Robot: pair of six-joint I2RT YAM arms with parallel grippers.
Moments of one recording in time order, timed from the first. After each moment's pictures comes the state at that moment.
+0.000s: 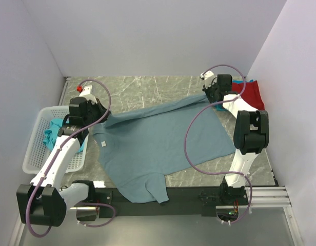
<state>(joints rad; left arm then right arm) -0.09 1.08 0.84 -0.21 0.21 -0.37 0.01 1.91 1.37 -0.13 -0.20 -0.53</state>
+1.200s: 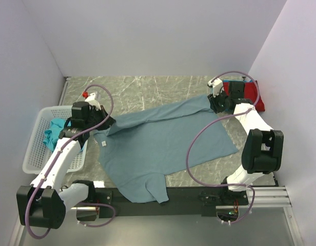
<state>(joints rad) -0.11 1.05 0.79 -0.29 0.32 -0.39 -0.06 1.61 1.18 -0.34 -0.35 -0.59</state>
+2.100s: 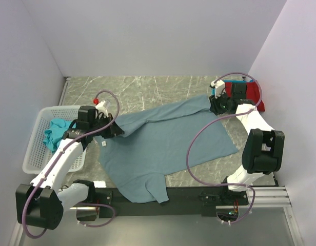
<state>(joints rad) -0.17 1.05 0.76 -0.40 0.49 -0.41 -0.09 1.61 1.16 -0.37 -0.44 -0.55</state>
